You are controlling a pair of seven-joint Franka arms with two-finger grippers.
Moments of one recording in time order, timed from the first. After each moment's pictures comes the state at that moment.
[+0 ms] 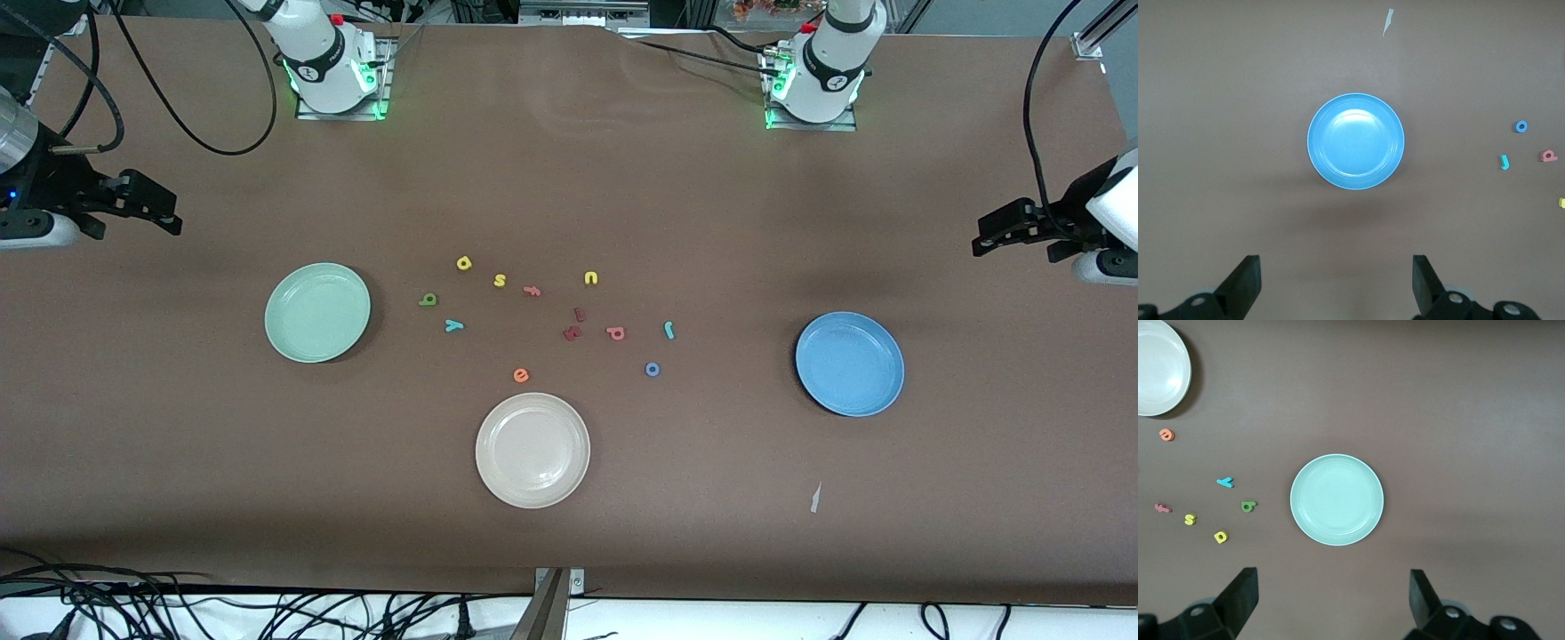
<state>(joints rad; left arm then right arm) 0.15 0.09 -0.10 -1.57 -0.02 1.59 0.09 -0.01 0.01 0.03 -1.65 0.02 1.66 -0.04</state>
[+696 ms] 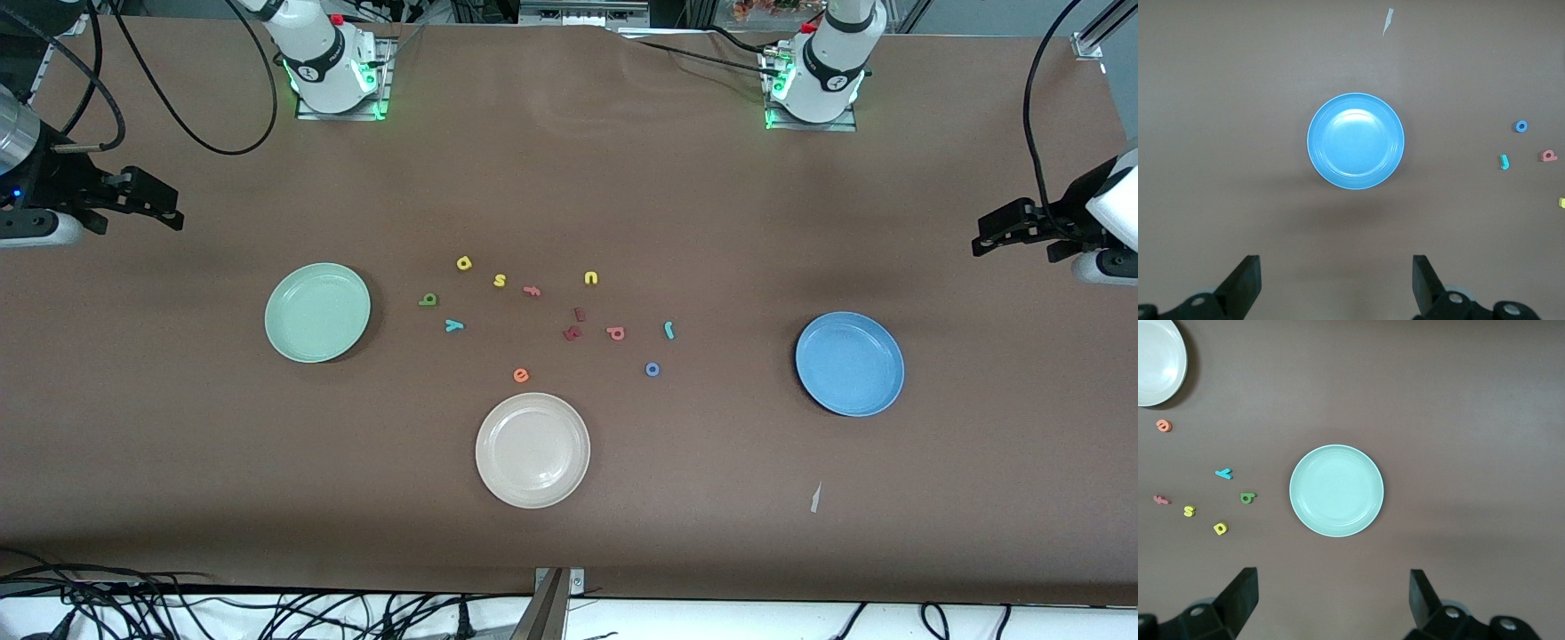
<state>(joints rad) 0.15 0.09 -0.10 -1.57 -0.02 1.59 0.09 -0.01 0.01 0.03 -1.65 0.02 1.64 -0.04</state>
